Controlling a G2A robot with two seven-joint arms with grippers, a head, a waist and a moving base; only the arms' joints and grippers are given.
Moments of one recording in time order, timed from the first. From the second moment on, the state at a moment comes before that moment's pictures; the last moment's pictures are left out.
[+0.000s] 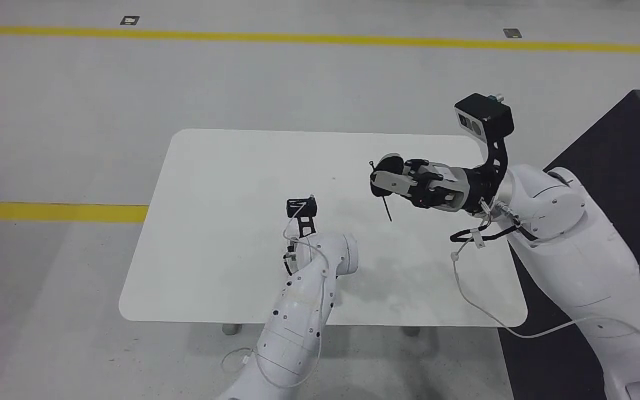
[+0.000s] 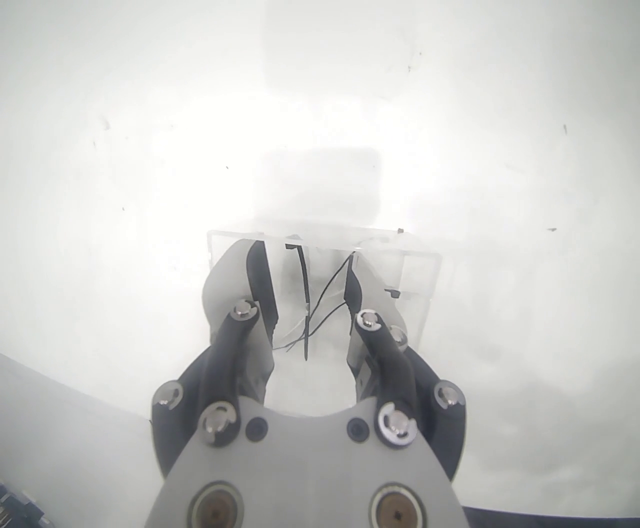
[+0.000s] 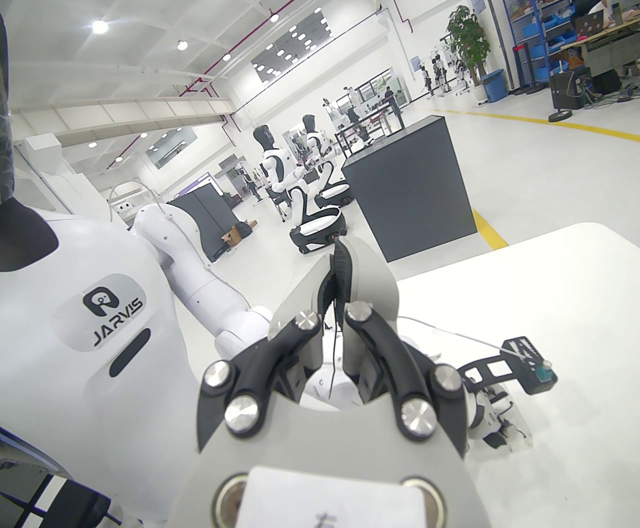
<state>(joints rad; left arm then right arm) 0.92 -1.91 -1.20 -1.10 1.94 0.57 -1.25 -0.77 -0.86 1.09 -1.68 0.43 -0.73 0.83</state>
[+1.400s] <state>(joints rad) 1.23 -1.78 -1.11 -1.82 1.85 0.65 -1.17 -0.77 -0.86 1.09 -1.68 0.43 -0.73 0.83</state>
